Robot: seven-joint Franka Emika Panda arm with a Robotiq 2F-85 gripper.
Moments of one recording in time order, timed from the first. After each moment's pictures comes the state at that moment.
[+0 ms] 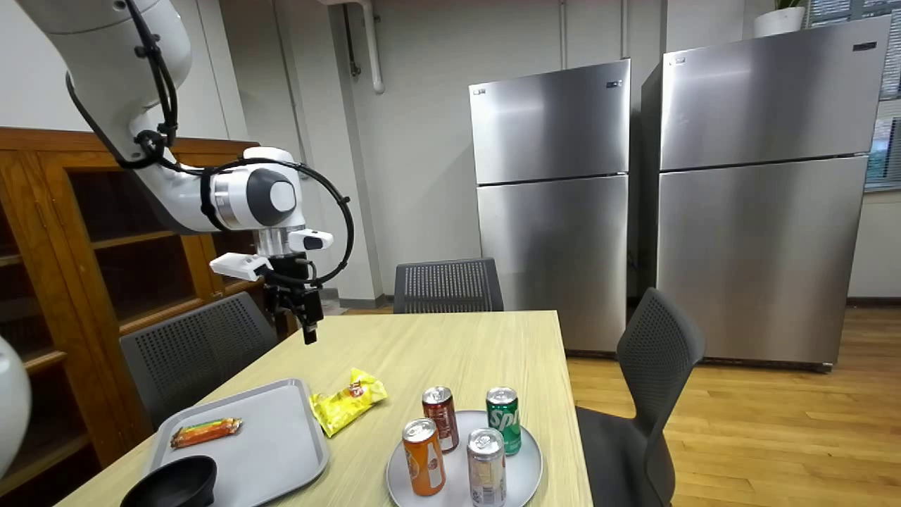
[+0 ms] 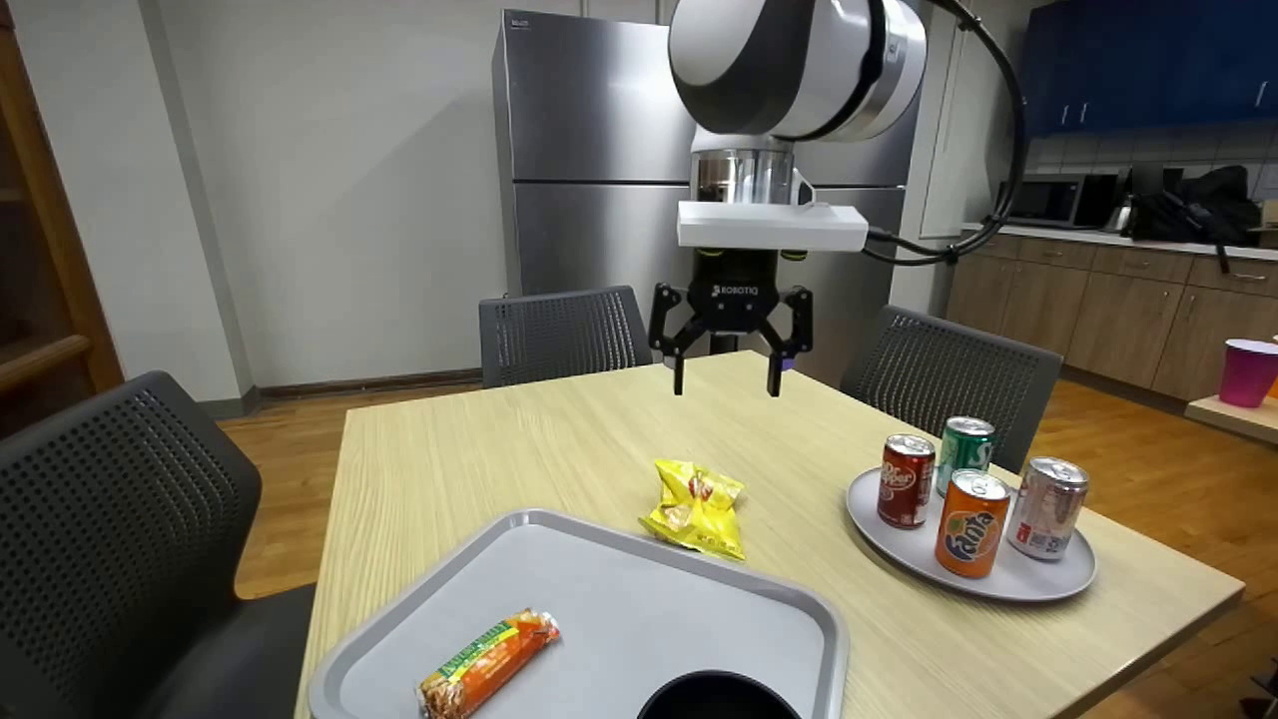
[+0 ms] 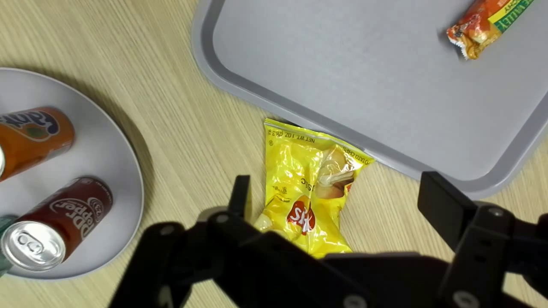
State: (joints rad) arm 0.31 0.21 0.00 -2.20 0.04 2.39 0.52
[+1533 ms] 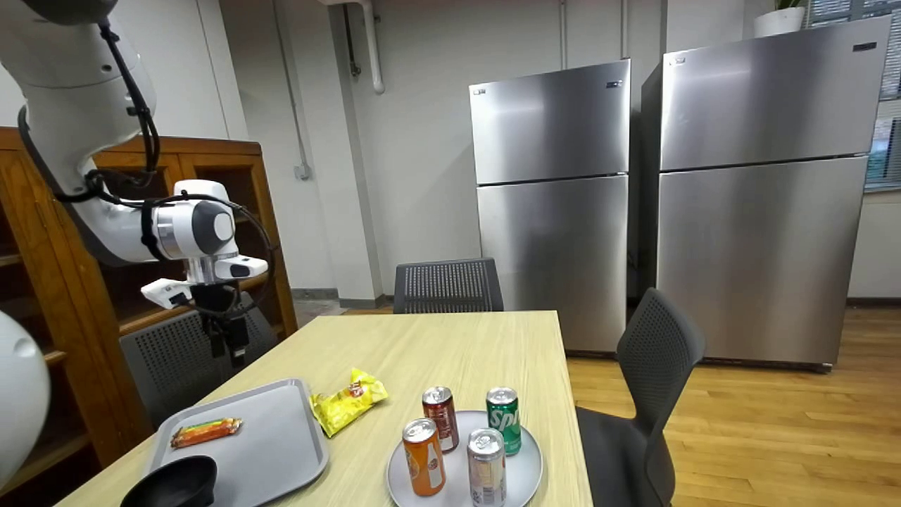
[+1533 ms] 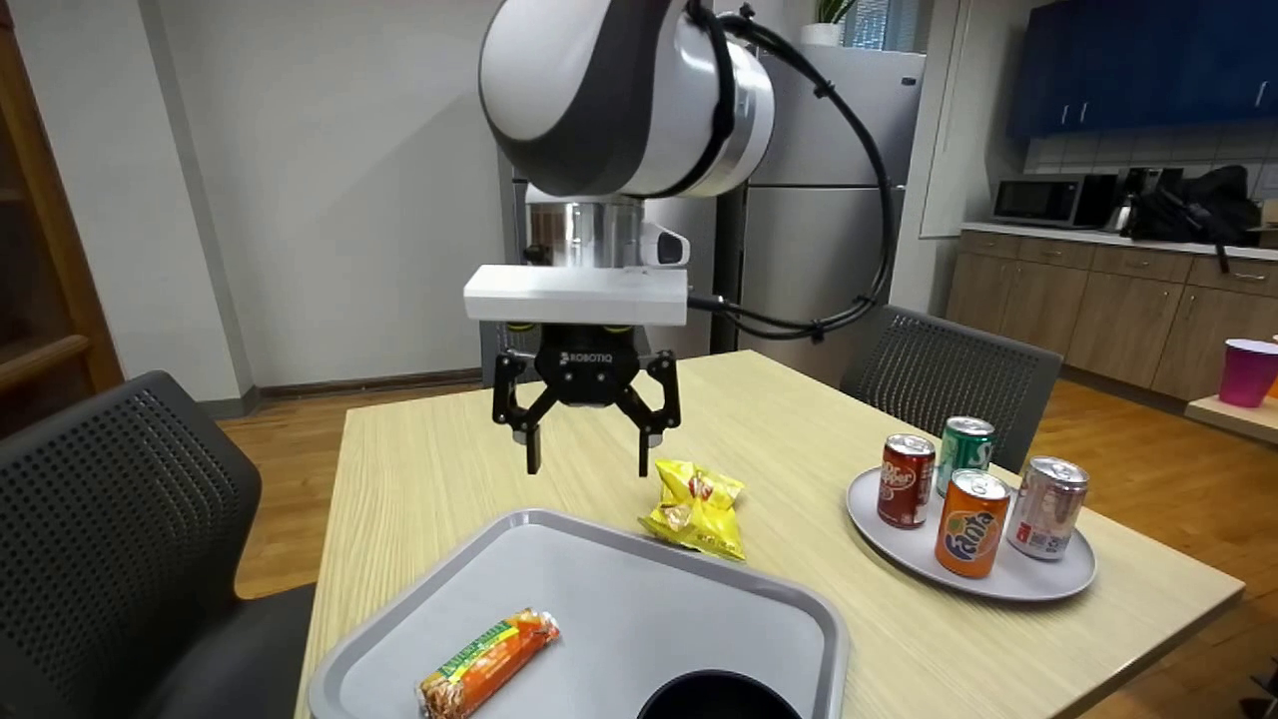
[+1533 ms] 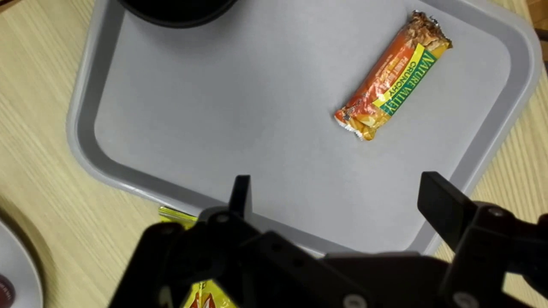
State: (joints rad) arm 0.44 0.38 0.12 -2.07 0.00 2.41 0.85
